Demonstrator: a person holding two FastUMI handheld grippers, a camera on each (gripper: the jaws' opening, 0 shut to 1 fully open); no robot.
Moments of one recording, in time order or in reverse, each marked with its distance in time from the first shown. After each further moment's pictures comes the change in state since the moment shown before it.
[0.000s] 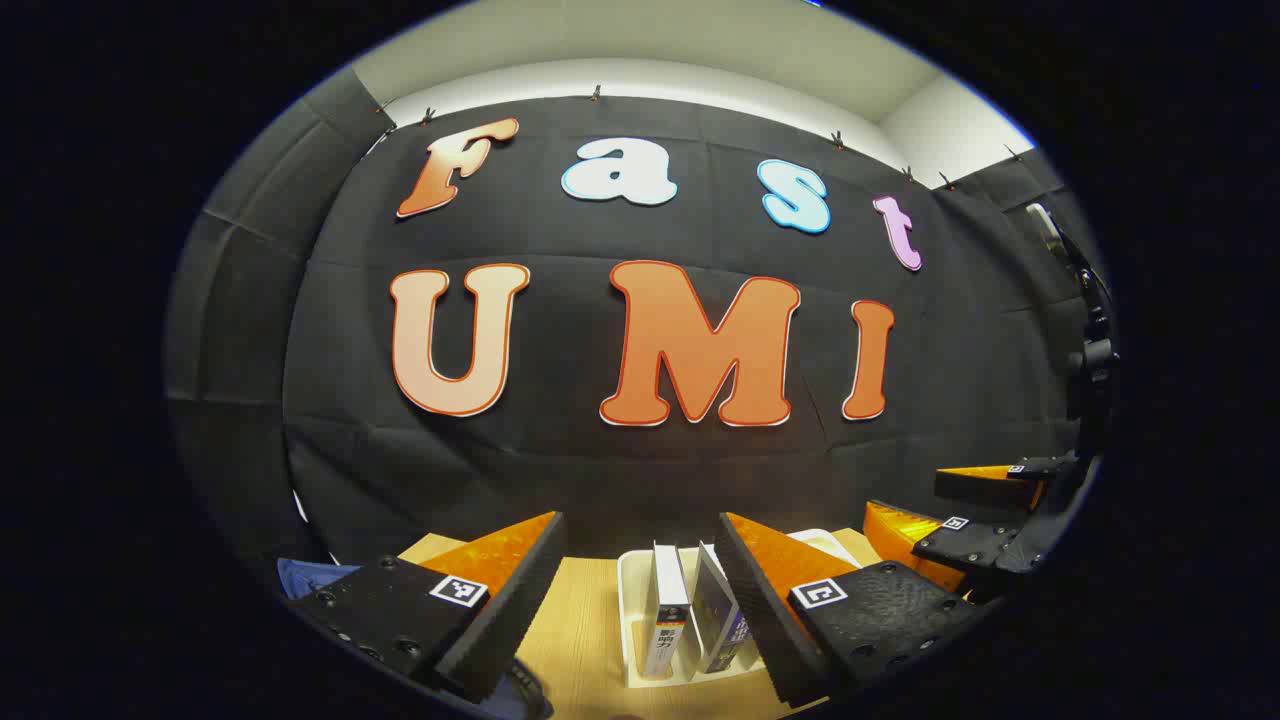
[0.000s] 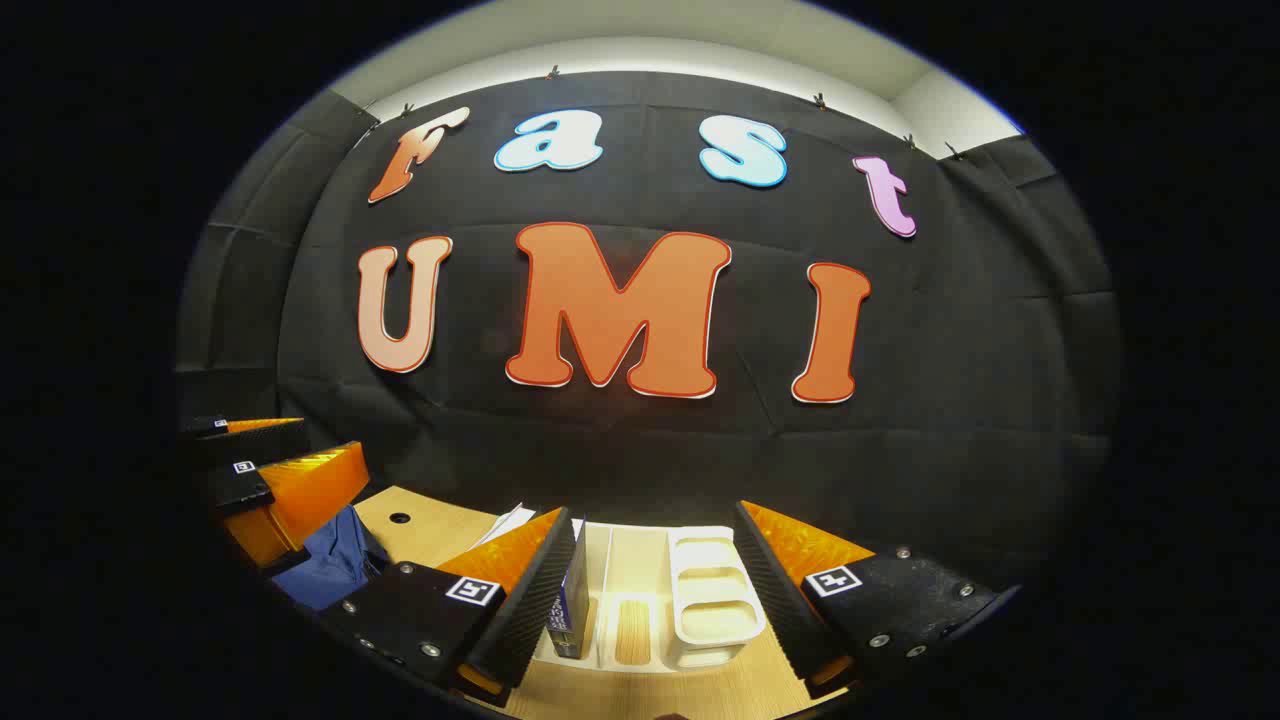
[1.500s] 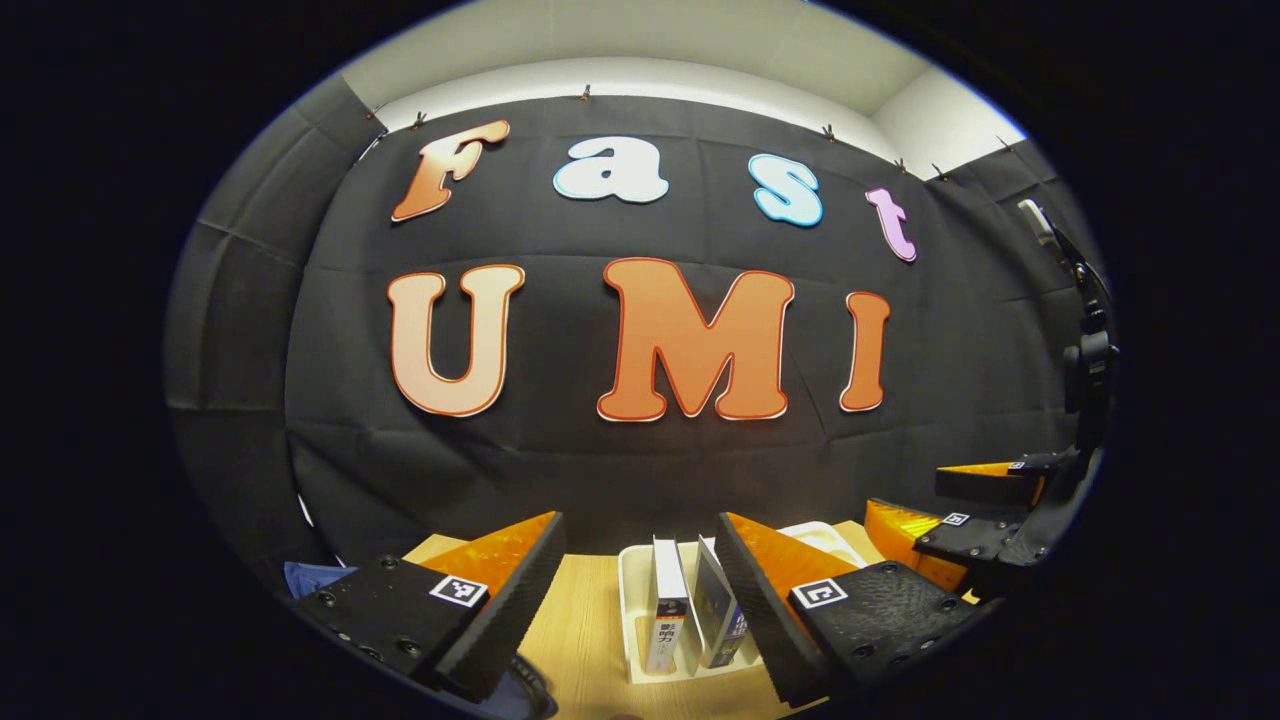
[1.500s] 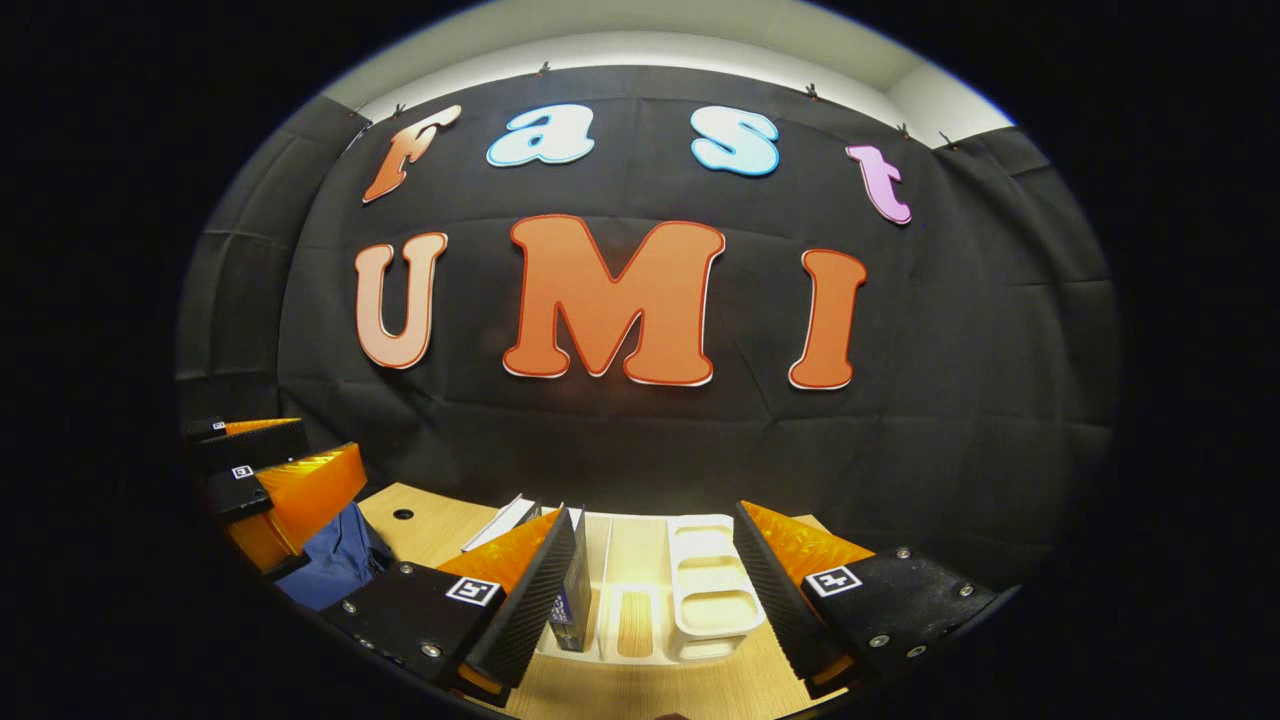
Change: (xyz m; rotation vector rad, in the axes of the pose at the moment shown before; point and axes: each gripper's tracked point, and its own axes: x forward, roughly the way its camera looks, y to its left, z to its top) left arm -0.007 -0.010 -0.008 0.024 0.025 -0.009; right arm -0.004 -0.004 -0.013 0.017 0.044 0.010
